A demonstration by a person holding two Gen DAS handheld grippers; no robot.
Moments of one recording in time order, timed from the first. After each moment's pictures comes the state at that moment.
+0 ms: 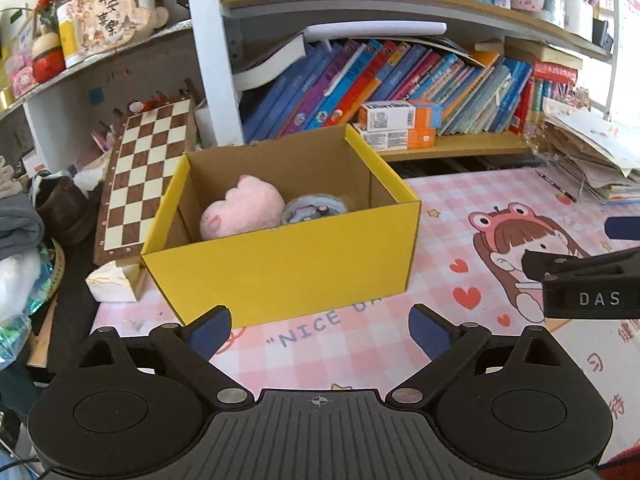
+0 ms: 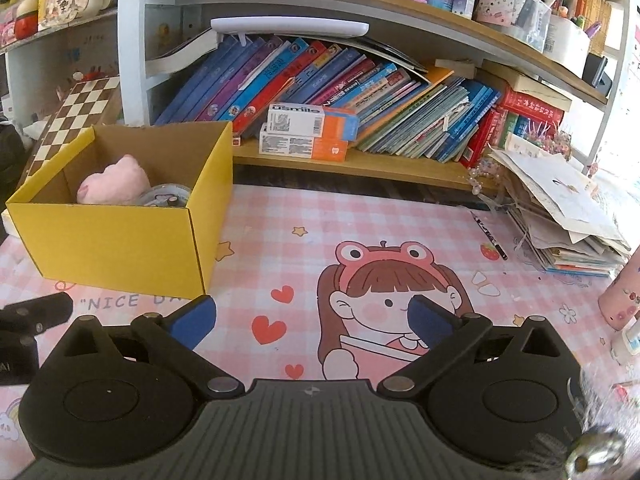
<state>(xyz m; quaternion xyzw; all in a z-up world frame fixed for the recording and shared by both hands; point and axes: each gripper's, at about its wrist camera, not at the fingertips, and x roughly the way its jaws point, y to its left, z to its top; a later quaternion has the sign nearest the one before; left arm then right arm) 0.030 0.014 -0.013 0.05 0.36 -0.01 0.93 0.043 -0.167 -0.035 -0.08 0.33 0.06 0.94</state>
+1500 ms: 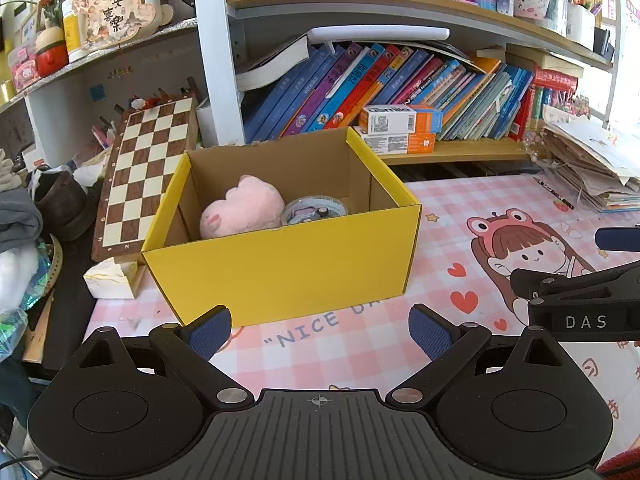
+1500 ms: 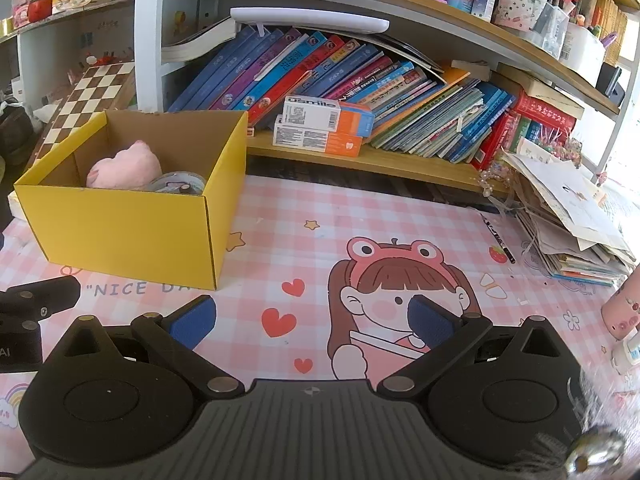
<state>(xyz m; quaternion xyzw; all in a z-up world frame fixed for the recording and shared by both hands) 0.030 0.017 -0.011 0.03 0.35 0.00 0.94 0.041 -0.155 -0.037 -0.09 0.34 0.07 0.93</state>
